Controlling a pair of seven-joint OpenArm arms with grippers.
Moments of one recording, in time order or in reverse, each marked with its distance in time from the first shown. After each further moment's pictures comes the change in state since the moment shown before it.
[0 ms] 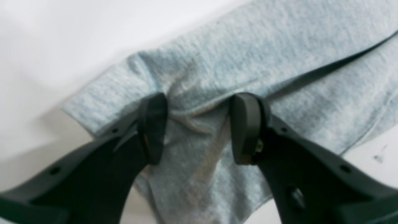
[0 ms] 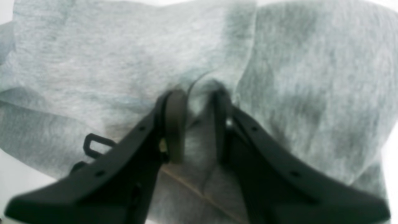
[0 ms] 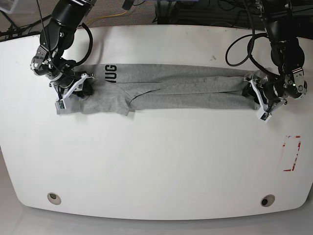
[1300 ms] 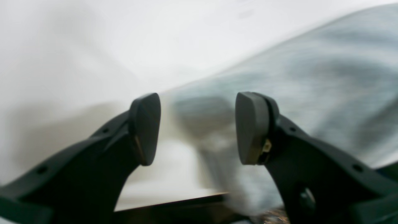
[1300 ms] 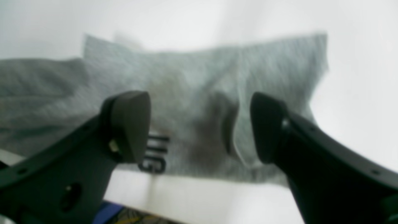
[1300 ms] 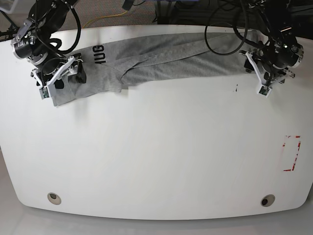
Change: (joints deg) left arm 13.8 14.3 -10.8 35.5 8.2 1.1 16.4; right arm -9.9 -1.0 7.8 30.2 19.5 -0.8 -23.0
